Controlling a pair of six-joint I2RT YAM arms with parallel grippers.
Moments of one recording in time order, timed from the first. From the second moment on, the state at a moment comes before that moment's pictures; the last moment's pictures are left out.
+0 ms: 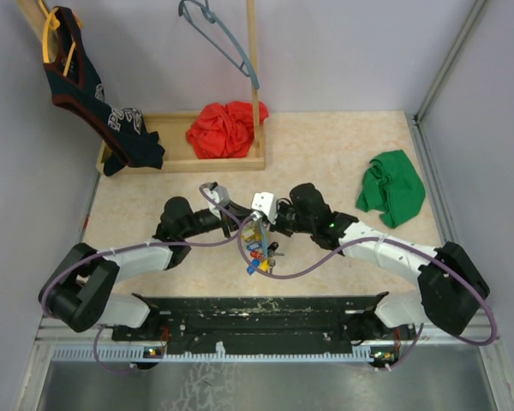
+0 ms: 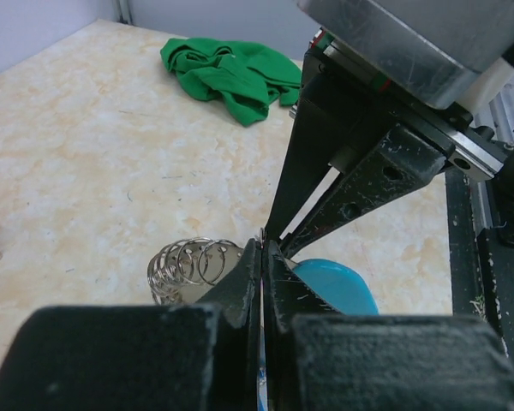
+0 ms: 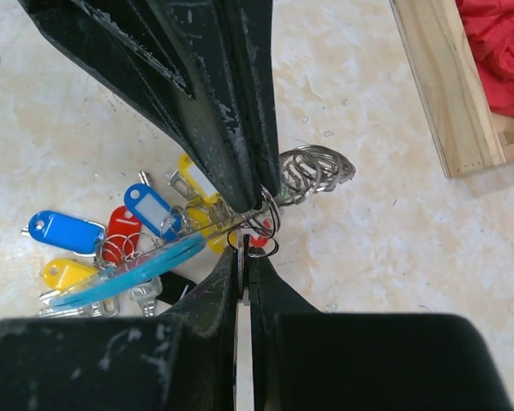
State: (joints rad) left arm -0.57 1.36 0.46 0.96 0.67 -0.07; right arm 0.77 1.31 0.77 0.00 -0.28 -0.55
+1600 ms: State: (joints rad) left arm -0.57 1.34 0.56 0.74 0.69 0.00; right arm 0.83 1.29 1.00 -0.26 -0.18 -0.65
